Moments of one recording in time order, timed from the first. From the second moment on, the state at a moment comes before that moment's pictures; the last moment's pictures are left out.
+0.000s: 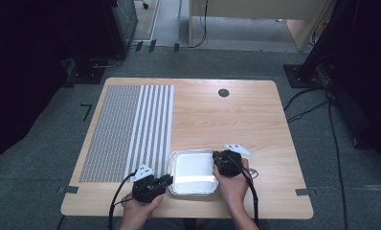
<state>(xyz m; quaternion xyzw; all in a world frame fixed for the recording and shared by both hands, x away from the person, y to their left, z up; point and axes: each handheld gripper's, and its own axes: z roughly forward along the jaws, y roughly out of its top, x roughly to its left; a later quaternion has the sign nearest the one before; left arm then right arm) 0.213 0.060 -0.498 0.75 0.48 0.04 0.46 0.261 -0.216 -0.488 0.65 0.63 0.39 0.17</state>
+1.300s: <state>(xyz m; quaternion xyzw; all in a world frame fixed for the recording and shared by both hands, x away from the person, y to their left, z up) 0.209 0.051 -0.499 0.77 0.46 0.02 0.45 0.263 -0.217 -0.487 0.64 0.64 0.39 0.17</state>
